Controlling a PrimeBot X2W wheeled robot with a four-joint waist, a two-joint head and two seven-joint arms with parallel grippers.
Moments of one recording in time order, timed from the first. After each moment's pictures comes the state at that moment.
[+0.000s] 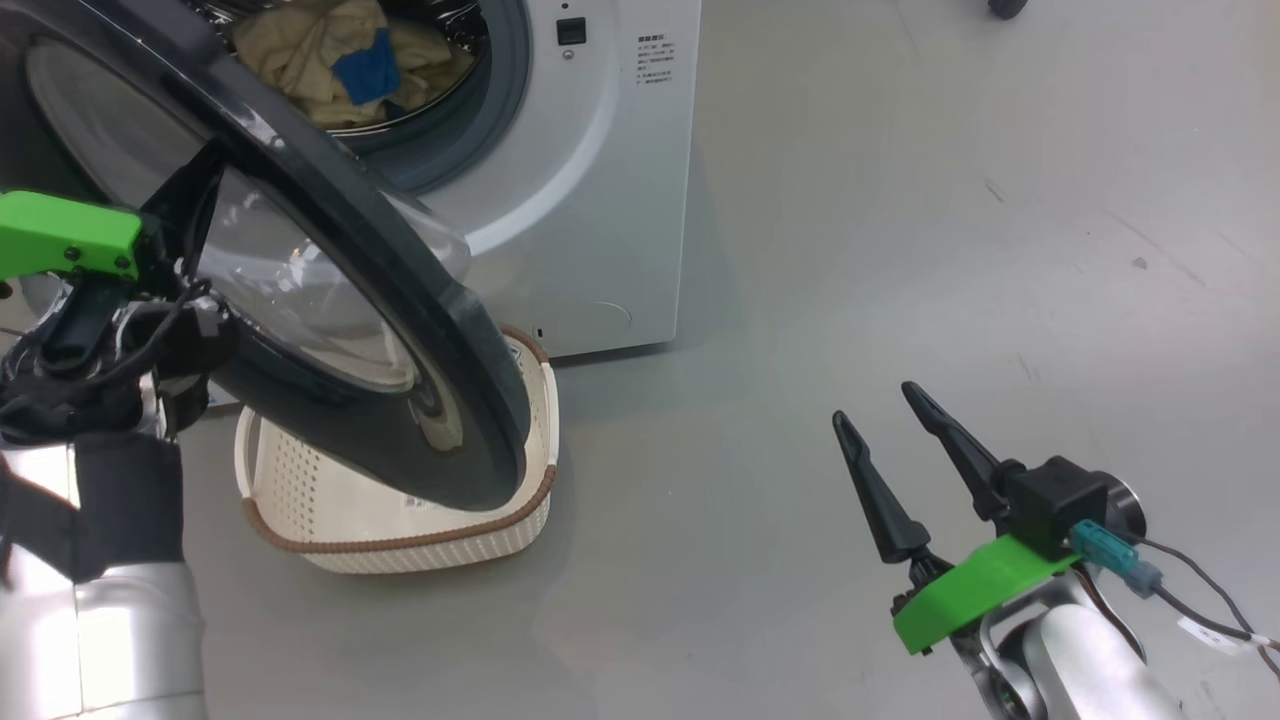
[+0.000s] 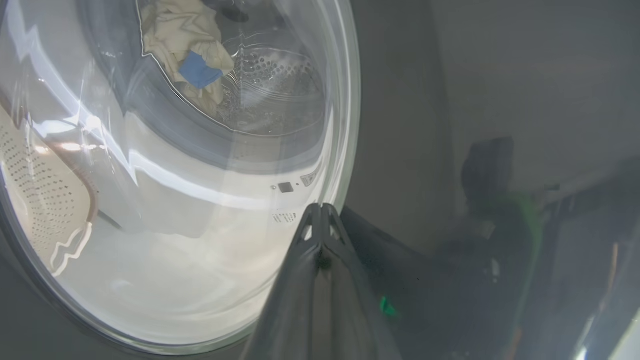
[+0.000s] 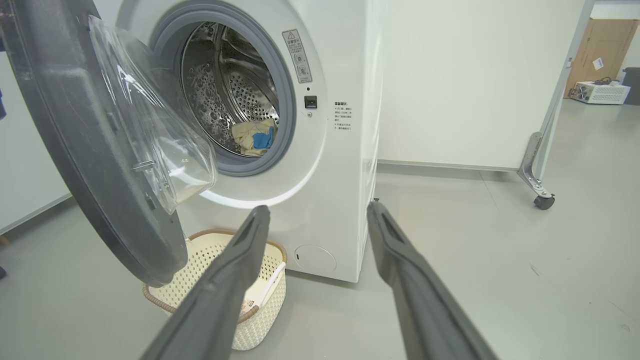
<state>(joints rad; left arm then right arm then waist) -0.75 0.06 0.22 0.43 -1.25 0.10 0.46 -0.13 -0.08 0.26 0.19 0.15 0.13 -0.26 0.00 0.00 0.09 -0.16</state>
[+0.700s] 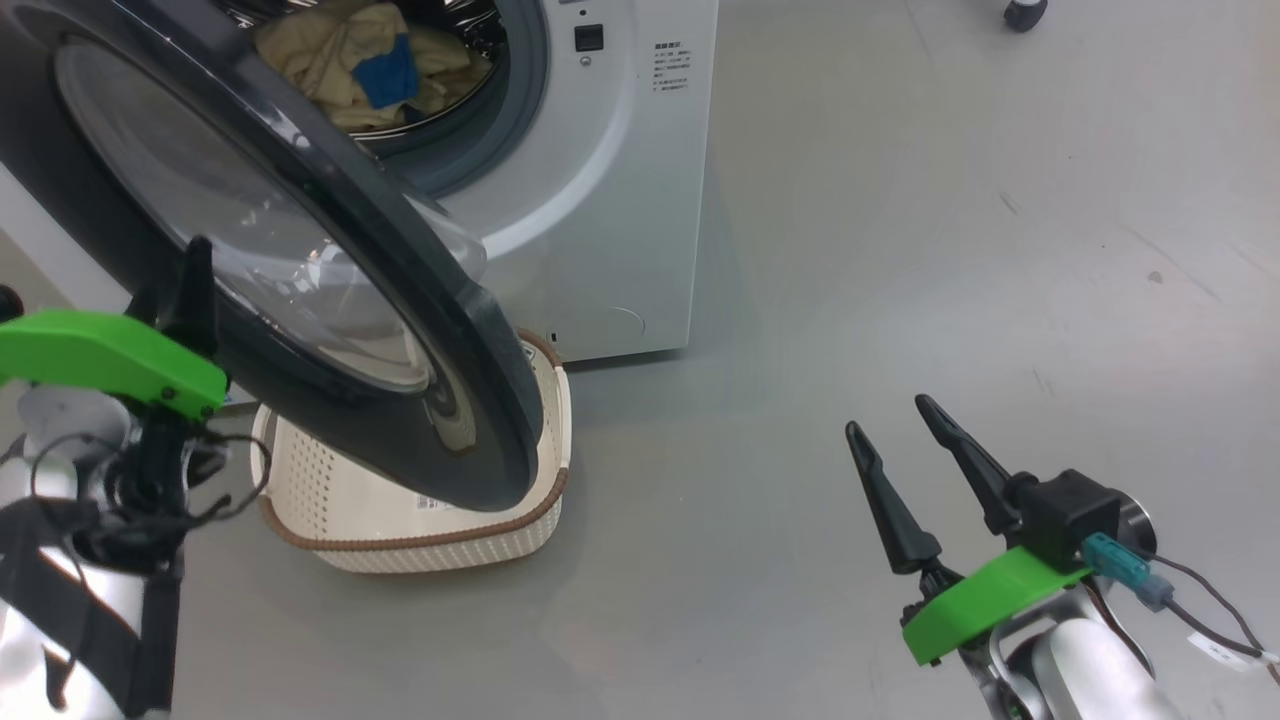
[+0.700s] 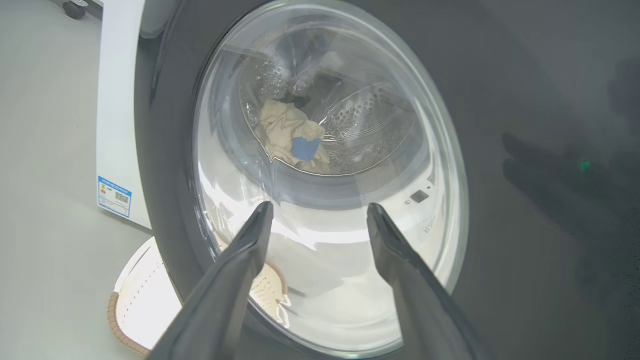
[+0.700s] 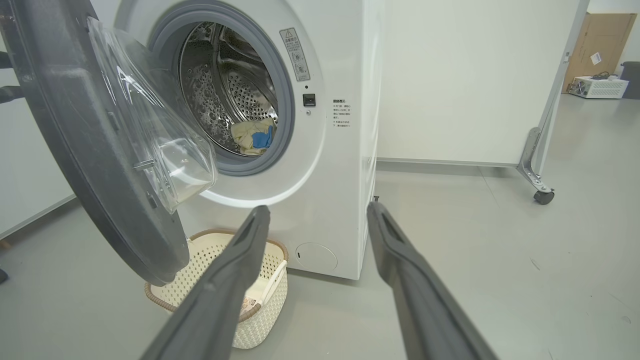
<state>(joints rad) -0.56 0.21 0.01 0.31 -0.83 0.05 0.28 -0.10 -0.07 0.23 0.18 0.15 0.13 -0.26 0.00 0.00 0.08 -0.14</state>
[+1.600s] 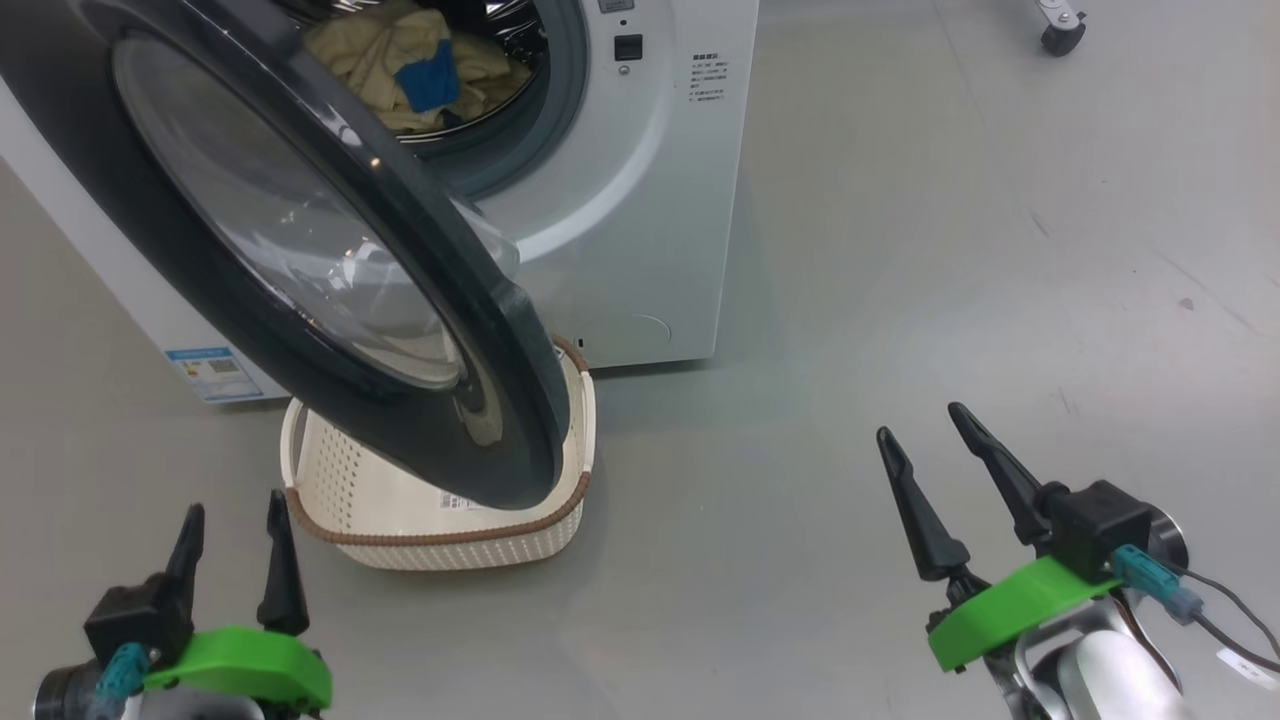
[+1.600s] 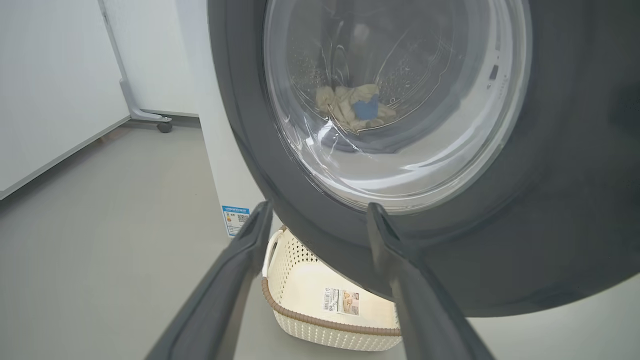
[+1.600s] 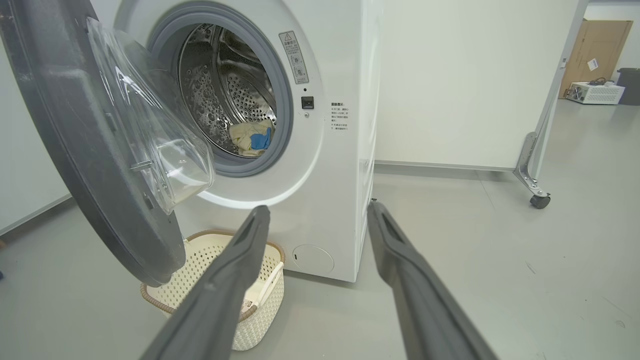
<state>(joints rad) -0.12 0.24 -0.17 0.32 -0.40 0.05 -0.25 -0.06 -0.08 0.18 0.16 0.14 0.13 -0.26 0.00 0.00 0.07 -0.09</state>
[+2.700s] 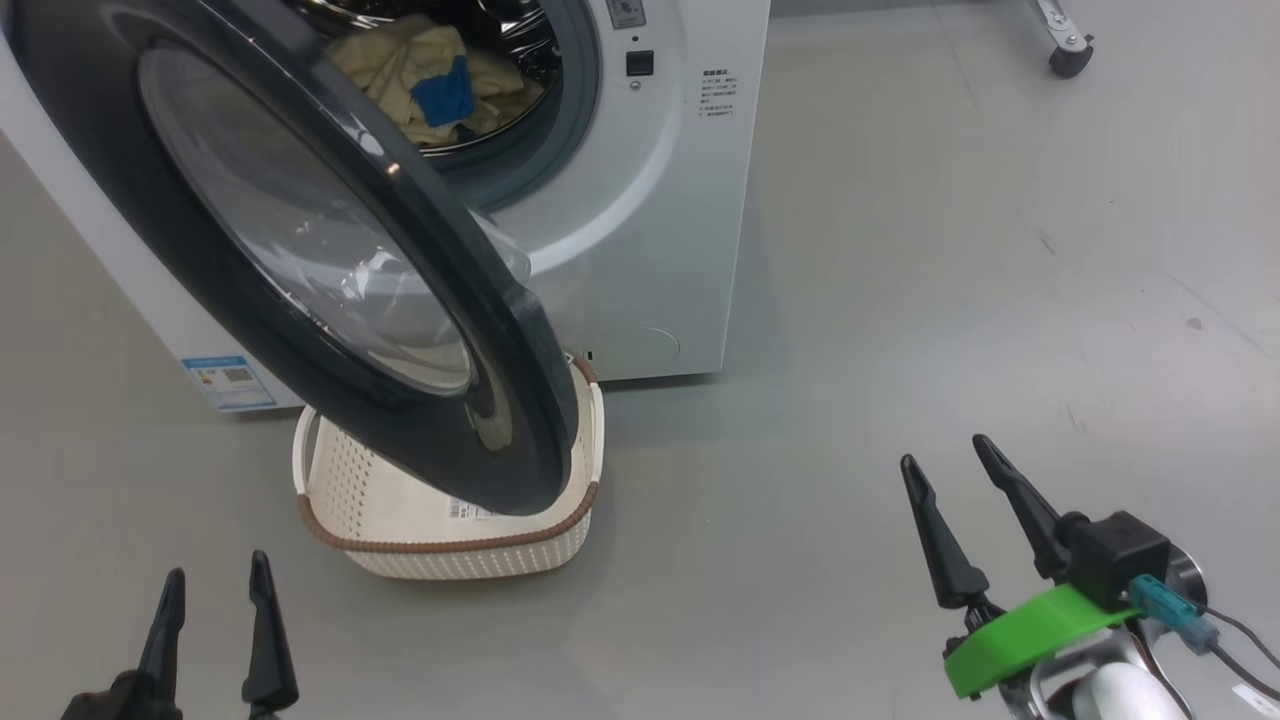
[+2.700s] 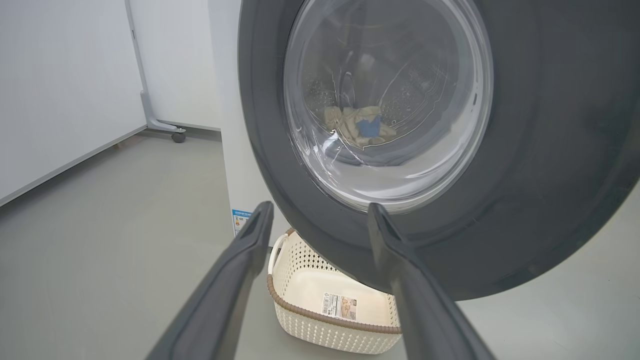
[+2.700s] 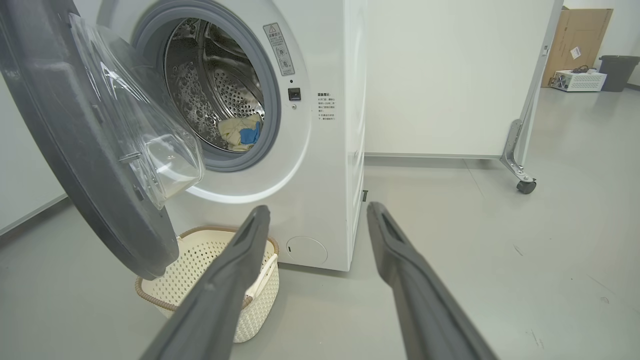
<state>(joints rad) 0.10 0.05 0.10 0.13 -0.19 -0.12 -0.25 0.00 -0.07 0.13 0.16 0.13 0.13 -0.26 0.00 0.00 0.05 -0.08</state>
